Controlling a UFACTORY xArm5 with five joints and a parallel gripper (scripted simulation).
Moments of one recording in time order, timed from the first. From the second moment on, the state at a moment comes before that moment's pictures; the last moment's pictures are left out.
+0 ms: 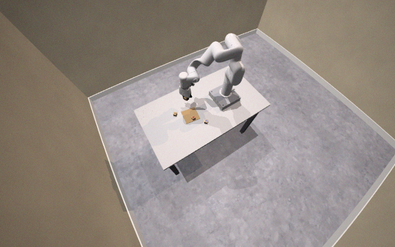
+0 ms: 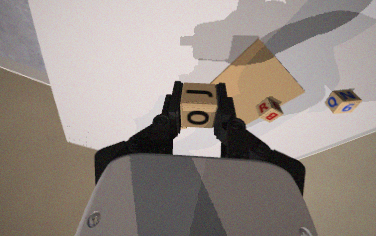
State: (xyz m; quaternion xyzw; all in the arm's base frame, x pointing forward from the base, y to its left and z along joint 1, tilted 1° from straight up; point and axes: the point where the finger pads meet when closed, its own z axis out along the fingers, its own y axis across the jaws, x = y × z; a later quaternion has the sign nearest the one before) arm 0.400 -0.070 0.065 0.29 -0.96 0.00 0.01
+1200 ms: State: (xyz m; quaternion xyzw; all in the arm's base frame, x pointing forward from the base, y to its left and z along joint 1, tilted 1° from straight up) arm 0.413 0.032 0.067 0.68 -0.73 -0.01 0.01
